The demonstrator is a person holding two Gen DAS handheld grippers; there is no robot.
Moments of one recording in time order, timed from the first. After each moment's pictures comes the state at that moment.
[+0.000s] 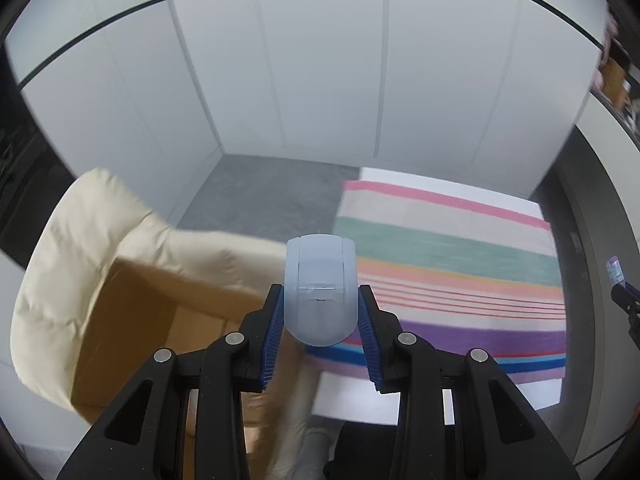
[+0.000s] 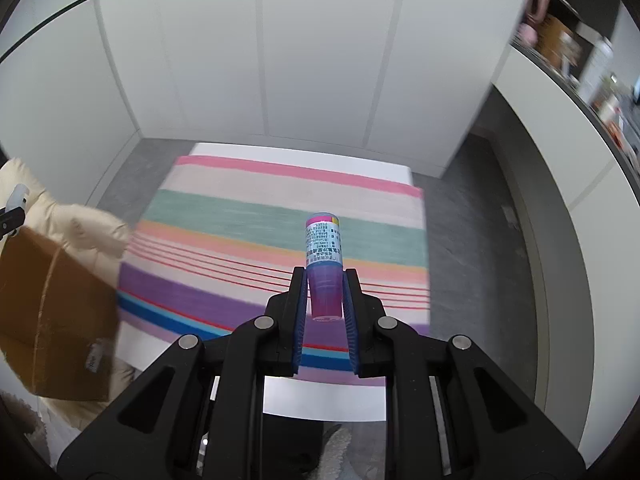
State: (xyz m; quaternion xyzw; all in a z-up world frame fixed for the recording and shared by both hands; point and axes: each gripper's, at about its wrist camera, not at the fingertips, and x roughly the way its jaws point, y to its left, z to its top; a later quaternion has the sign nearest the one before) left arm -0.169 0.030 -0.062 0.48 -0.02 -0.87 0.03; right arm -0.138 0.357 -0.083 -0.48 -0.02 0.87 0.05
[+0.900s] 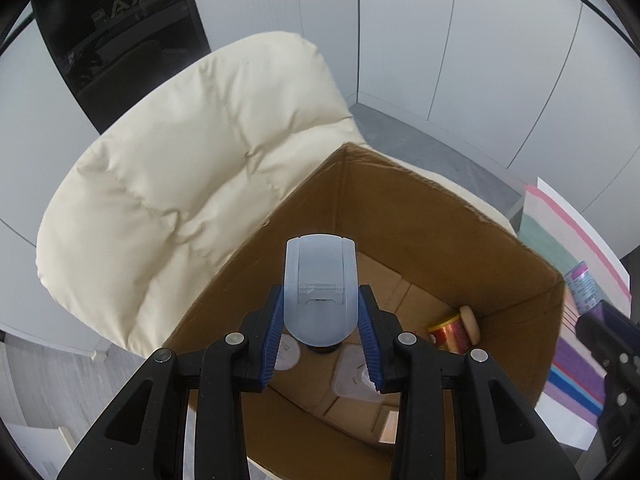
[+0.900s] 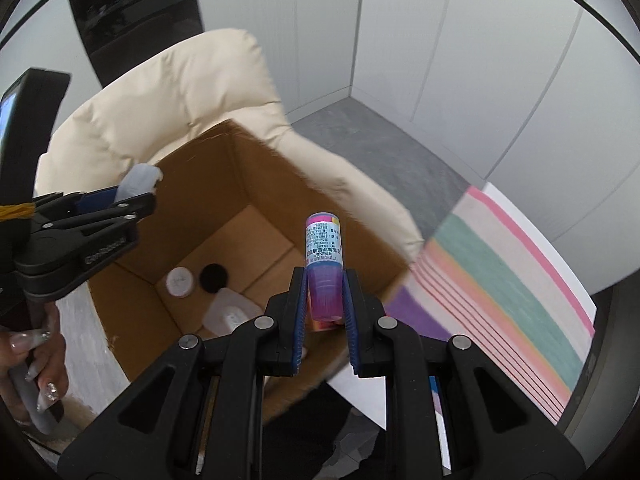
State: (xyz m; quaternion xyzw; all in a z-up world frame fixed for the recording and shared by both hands) left arm -0.102 -0.241 -0.145 0.52 0.09 -0.83 0.20; right arm -0.127 -0.055 -0.118 -0.48 -0.17 0.82 -0.26
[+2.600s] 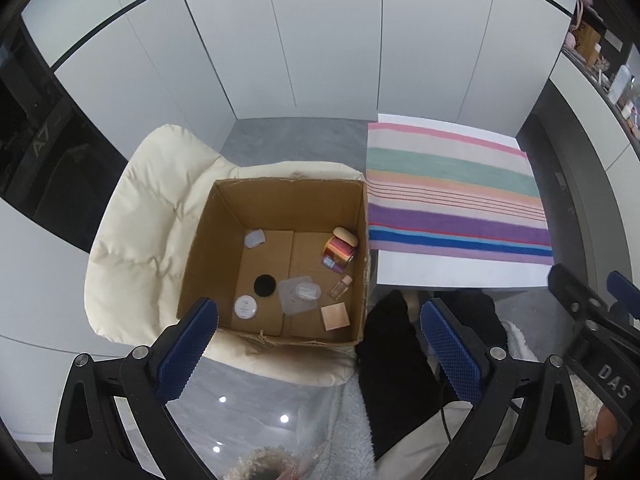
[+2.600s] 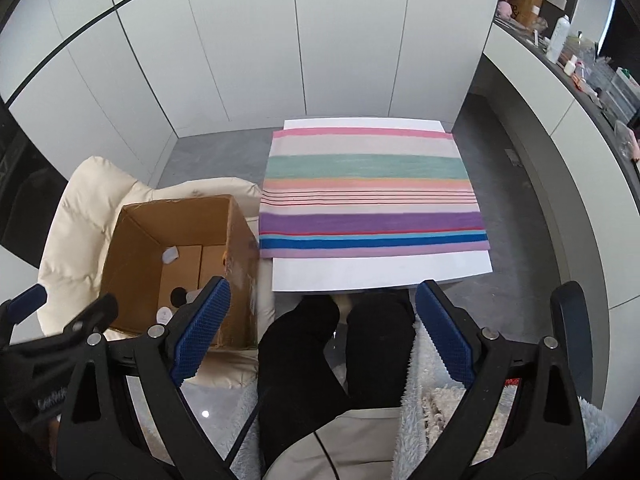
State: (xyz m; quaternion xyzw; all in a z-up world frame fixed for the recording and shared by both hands) left arm 0.007 -0.081 0.042 0.55 -0.06 -0.83 -0.01; right arm 0.036 0.117 0.033 -0.51 0.07 0.85 0.08
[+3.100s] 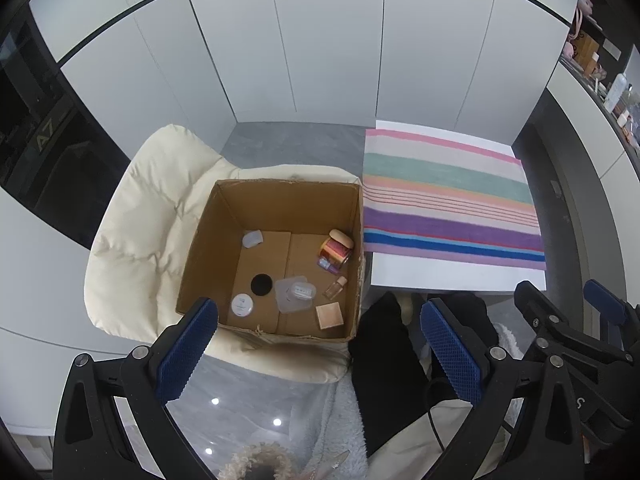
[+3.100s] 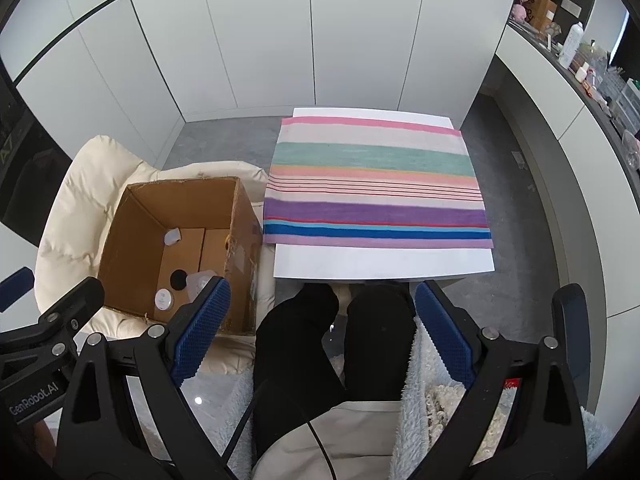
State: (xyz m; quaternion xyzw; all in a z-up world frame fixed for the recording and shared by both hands) left arm 0.018 -0.084 0.052 0.54 -0.05 -0.84 -0.01; right arm 0.041 0.106 0.027 -0.53 0.05 0.84 0.06
